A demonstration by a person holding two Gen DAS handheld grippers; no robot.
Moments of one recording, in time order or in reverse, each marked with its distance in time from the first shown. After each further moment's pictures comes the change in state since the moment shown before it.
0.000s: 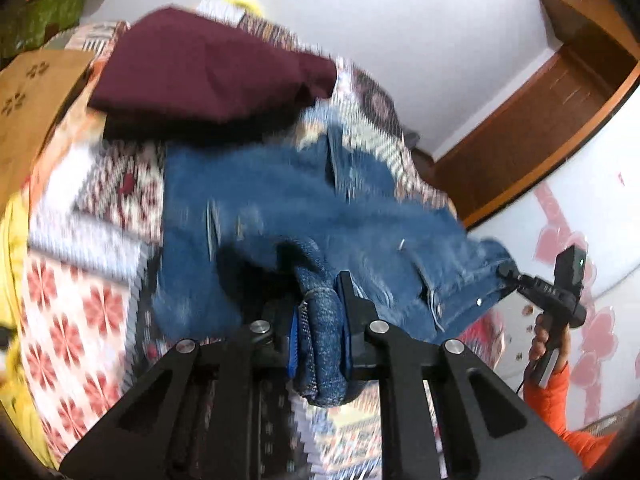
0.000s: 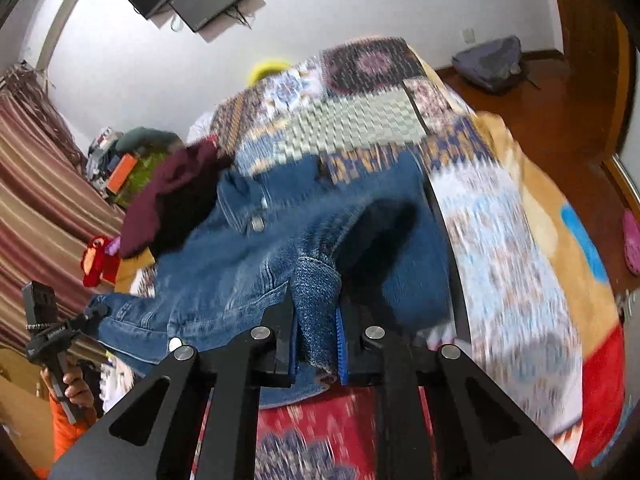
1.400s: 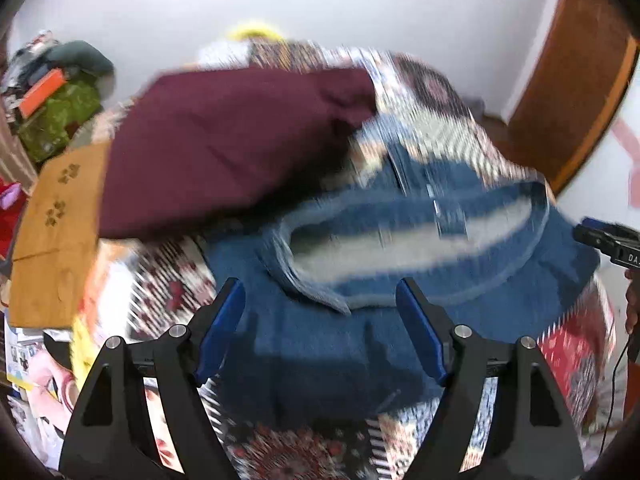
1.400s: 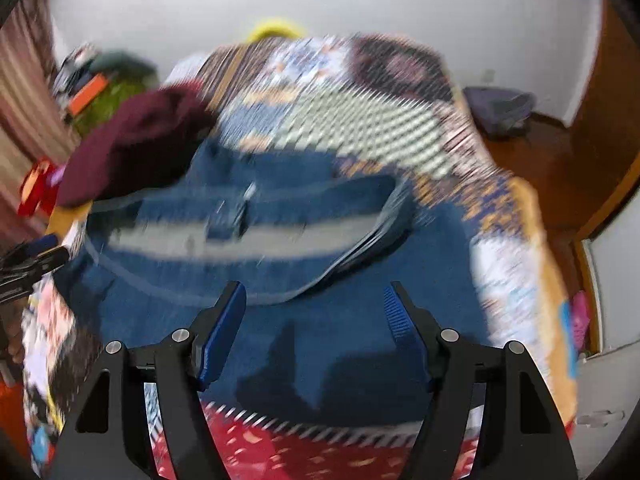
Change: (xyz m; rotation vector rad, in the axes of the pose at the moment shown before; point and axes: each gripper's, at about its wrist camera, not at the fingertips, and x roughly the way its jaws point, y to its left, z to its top) left arm 0.077 -0.017 0.040 0.271 0.050 0.367; right arm 0.093 0.064 -0.013 -0.287 0.219 -0.248
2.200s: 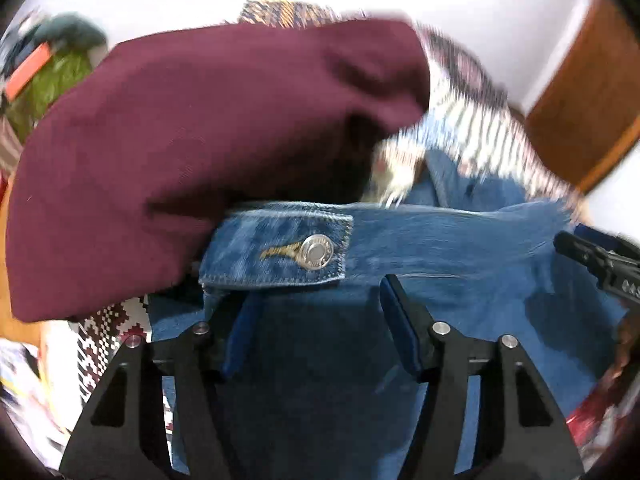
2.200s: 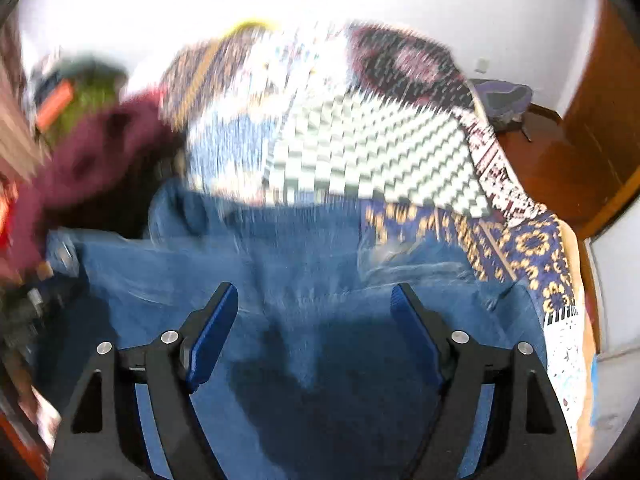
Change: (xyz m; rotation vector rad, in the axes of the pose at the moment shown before) left arm 0.086 0.009 0.069 -0.102 0.058 0.004; right arm 0.049 -0.005 0.099 0.127 -0.079 -0.060
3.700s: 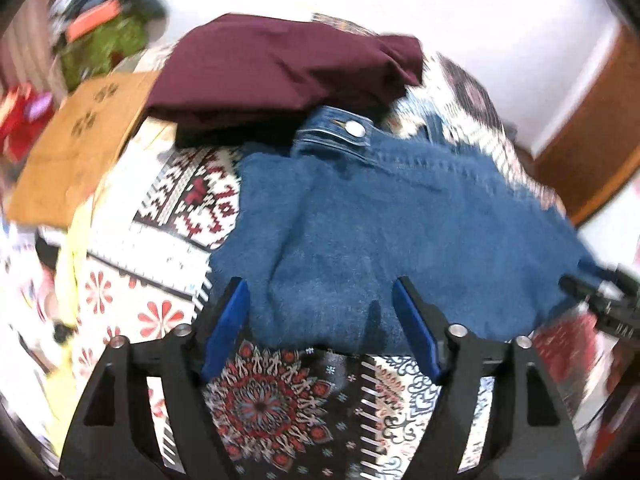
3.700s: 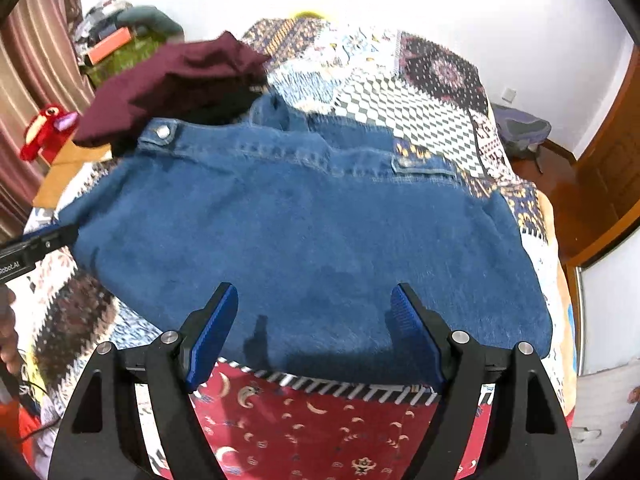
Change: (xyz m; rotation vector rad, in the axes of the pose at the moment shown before) left arm -0.098 0.026 -0.141 -0.199 -0.072 0.012; right arm -0.080 0.032 -0.115 -0.246 0.043 -0.002
